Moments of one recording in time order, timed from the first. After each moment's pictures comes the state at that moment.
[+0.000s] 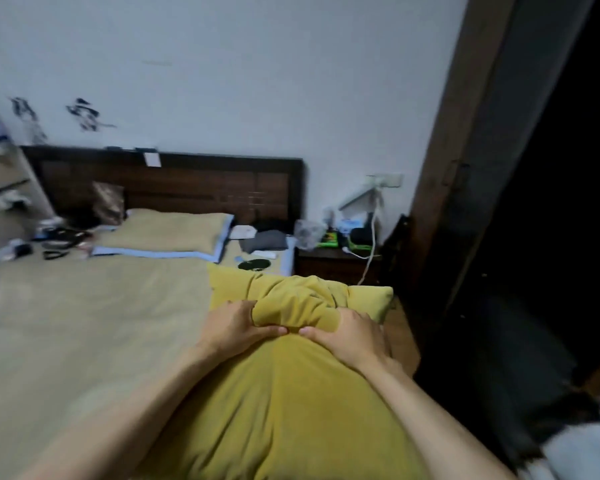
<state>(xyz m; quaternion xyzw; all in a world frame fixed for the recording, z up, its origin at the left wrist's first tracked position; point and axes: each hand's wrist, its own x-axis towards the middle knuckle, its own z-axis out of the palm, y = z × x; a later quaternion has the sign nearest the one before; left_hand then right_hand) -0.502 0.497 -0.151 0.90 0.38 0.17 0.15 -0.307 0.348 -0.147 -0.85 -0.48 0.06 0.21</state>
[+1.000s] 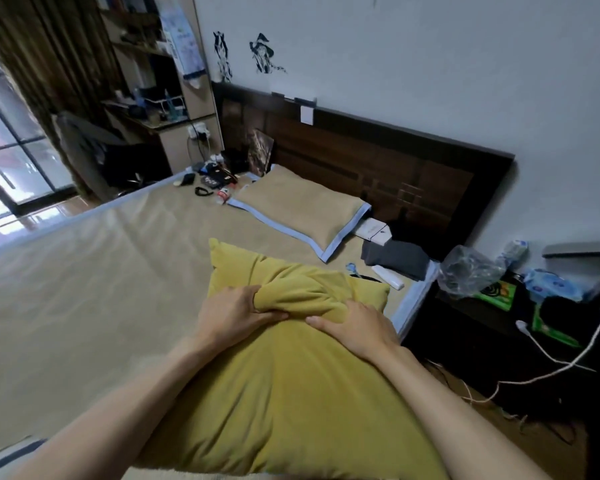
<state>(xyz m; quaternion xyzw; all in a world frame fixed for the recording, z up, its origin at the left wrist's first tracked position) -0.444 0.824 -0.191 0.75 0.63 0.19 0.05 -0.185 0.833 -0.208 -0.68 -0.69 0.23 0.09</state>
